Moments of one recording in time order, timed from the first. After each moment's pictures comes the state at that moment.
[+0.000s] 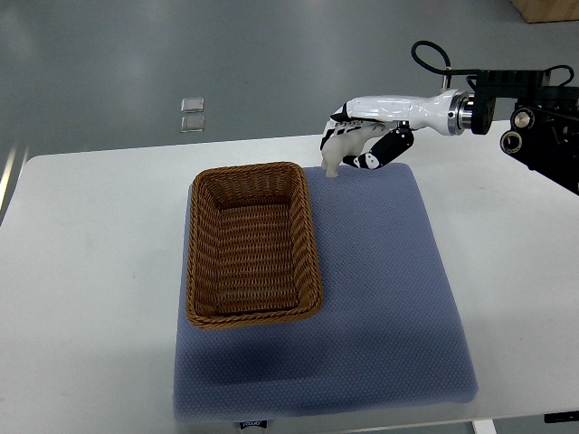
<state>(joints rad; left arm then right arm) 0.06 0.00 -0.16 -0.15 0.04 -0.01 0.06 1.13 -0.48 0.38 1.02 -1.42 0.37 0.38</state>
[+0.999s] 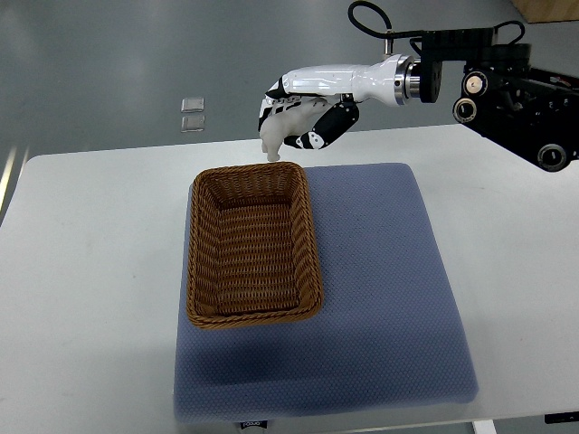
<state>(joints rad) 0.06 0.00 -0.16 -0.15 0.04 -0.01 0.06 1.27 -0.36 0.38 1.02 -1.41 0.40 0.38</state>
